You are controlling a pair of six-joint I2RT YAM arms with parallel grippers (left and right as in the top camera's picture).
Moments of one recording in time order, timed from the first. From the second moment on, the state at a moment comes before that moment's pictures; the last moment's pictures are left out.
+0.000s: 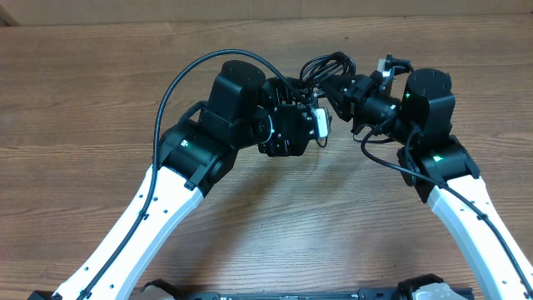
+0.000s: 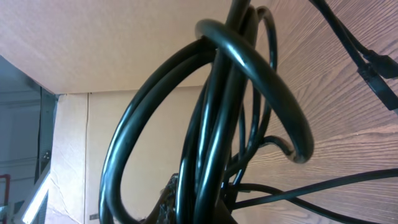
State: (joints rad) left arm -0.57 1.41 1.40 -0.58 0.36 0.88; right arm 0.24 1.27 1.03 -0.03 -0.59 1.43
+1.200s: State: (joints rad) left arm -0.58 1.44 1.41 -0.57 0.38 0.73; right arm 0.24 1.27 1.02 -0.02 -0.67 1.39
